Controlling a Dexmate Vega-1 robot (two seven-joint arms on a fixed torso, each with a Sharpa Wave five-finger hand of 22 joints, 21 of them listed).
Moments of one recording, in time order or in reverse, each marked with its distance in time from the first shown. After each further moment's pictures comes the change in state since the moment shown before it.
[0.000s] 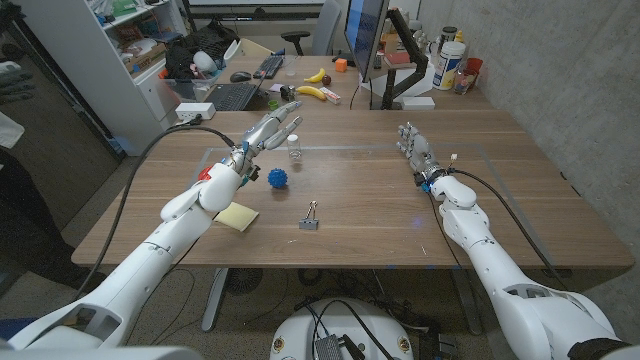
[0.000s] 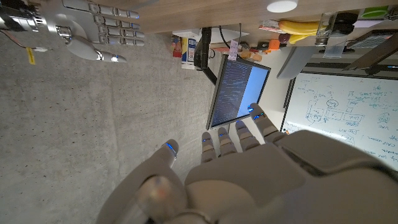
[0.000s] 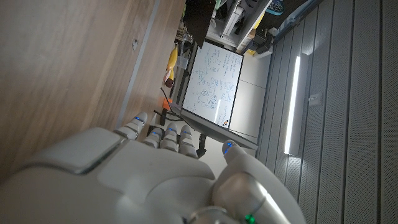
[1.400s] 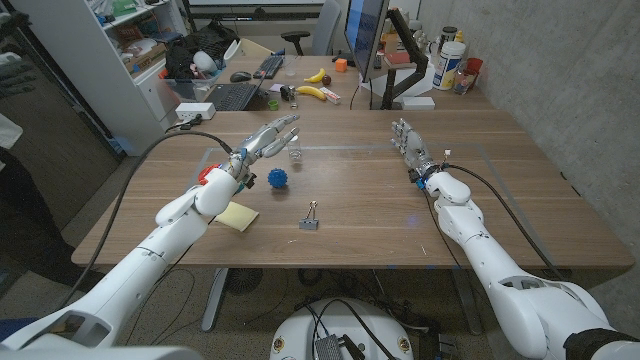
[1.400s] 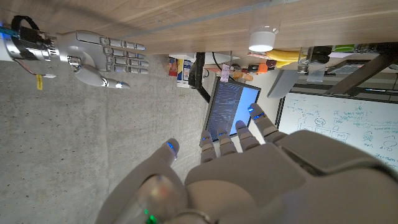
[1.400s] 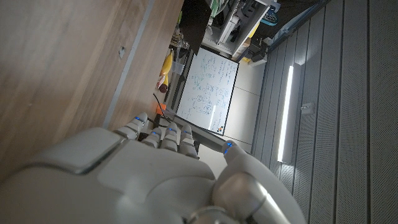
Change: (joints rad) left arm 0.034 0.038 0.002 -0.030 -0.027 0.071 -0.058; left_hand 0.013 0.003 0.010 0.002 -0.007 0.014 0.015 0.000 0.000 0.023 0.009 0.000 0.000 0.000 0.000 0.000 0.000 0.000 0.000 -0.007 0.000; right arm 0.039 0.003 -0.038 0.041 -0.017 0.039 0.000; right_hand 0.000 0.000 0.000 0.000 0.000 0.005 -0.006 0.000 0.000 0.000 0.000 0.000 0.000 0.004 0.004 0.000 0.000 0.000 0.000 0.000 0.000
